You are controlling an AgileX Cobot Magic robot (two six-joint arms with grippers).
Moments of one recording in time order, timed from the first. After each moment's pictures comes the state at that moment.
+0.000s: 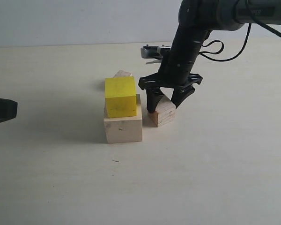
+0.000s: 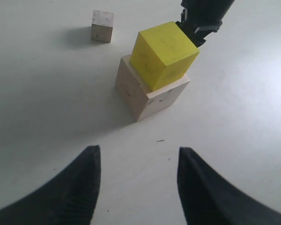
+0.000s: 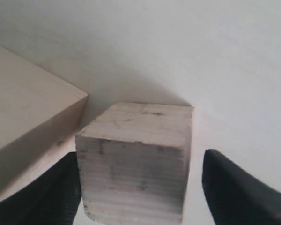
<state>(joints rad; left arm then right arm) -0.24 0.82 -0.59 -0.64 0.70 0.56 0.39 2.31 -1.79 0.33 1.21 -0.19</state>
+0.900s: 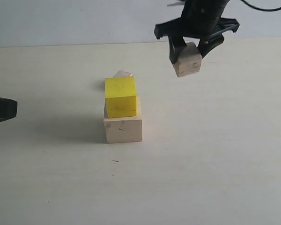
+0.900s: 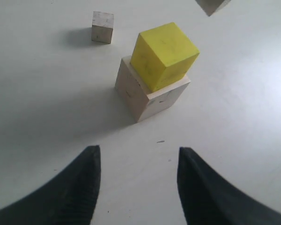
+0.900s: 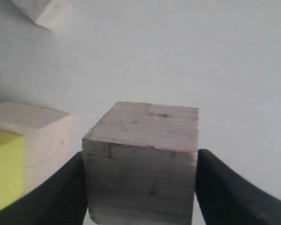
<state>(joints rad) -0.24 0.82 -0.59 -0.64 0.70 0.56 0.39 2.01 -1.79 0.09 1.22 0.13</state>
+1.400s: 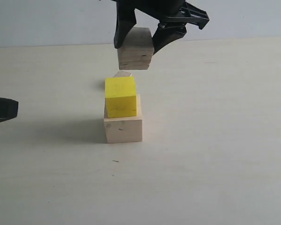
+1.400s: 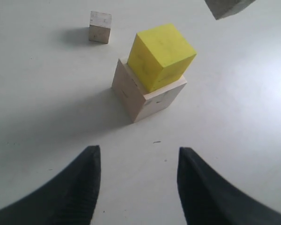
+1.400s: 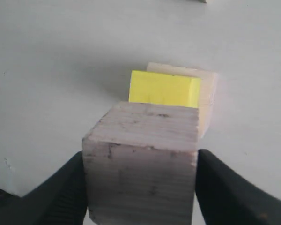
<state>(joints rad) -0.24 0.82 -0.59 -0.66 0.70 0.56 0.58 1.82 -1.75 0.30 1.23 0.37</state>
